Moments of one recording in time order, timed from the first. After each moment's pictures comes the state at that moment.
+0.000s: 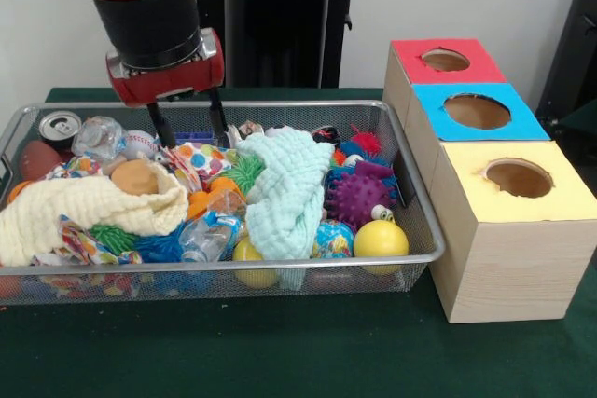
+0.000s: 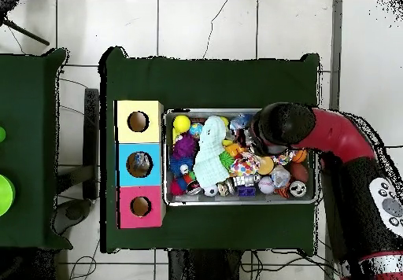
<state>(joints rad) -0.70 -0.59 0.41 1.44 -0.33 1.00 1.31</state>
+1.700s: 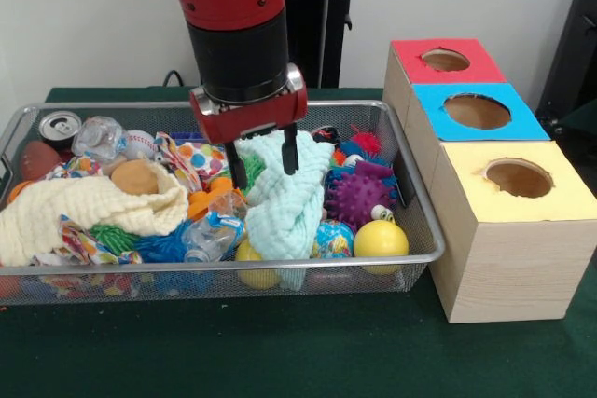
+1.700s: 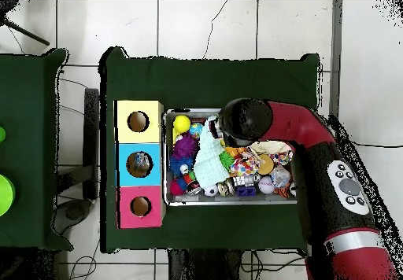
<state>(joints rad) -0.58 -0.54 0.40 1.42 -0.33 0.87 1.31</state>
